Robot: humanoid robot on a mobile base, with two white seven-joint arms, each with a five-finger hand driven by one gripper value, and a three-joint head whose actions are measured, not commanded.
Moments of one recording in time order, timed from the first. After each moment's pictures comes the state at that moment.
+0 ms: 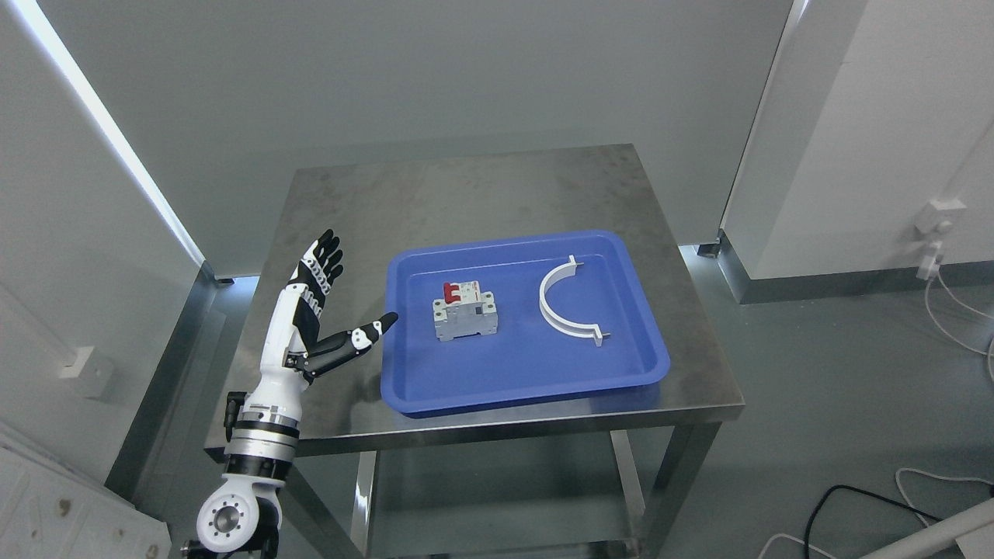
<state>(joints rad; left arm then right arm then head) -0.35 0.00 0.09 -1.57 0.00 -0.13 -0.19 0.05 0.00 -0.04 -0.16 -0.04 0.05 0.00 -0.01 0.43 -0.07</state>
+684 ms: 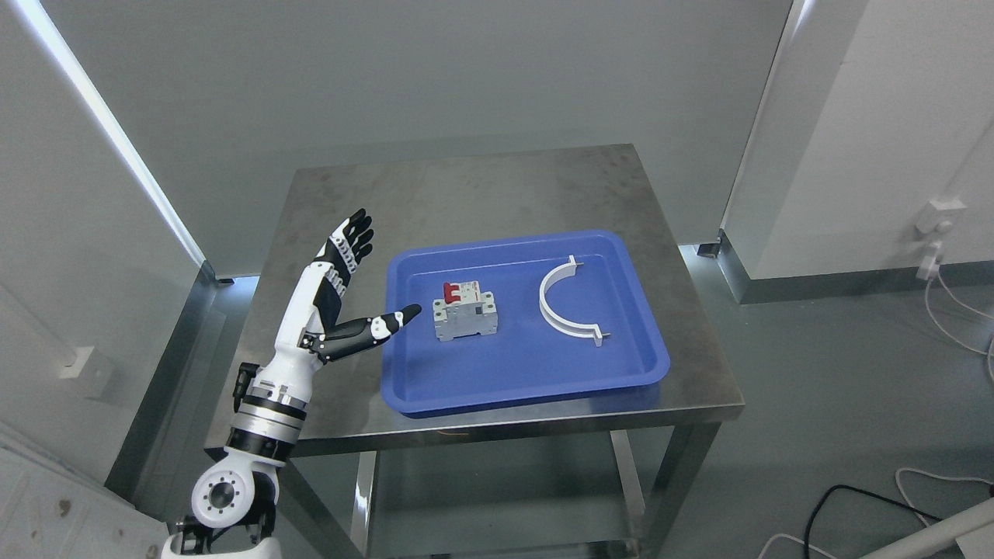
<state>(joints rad) -0.44 0.01 0.09 -1.57 -0.02 -0.15 -0.42 0.04 0.00 -0.04 -0.16 -0.04 0.05 0.00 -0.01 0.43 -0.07</state>
